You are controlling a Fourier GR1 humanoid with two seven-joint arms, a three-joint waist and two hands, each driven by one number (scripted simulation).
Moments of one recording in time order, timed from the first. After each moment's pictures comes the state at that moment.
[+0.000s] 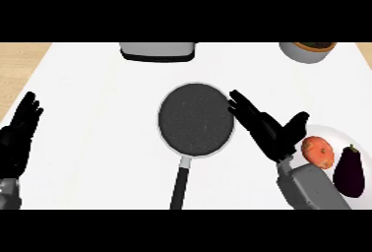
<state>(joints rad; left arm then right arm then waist) -0.05 0.47 0.03 -1.49 0.16 0.20 0.05 -0.29 -0.25 0.33 -1.38 -0.43 0.09 0.08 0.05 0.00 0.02</state>
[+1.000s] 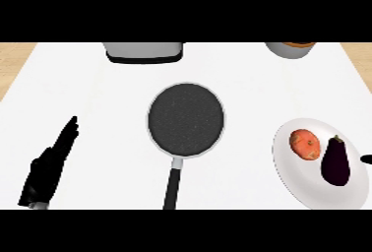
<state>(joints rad) 0.08 0.41 -0.15 -1.58 0.03 0.19 0.11 -0.05 -0.78 -0.10 -1.20 -0.28 0.00 0.03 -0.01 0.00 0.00</state>
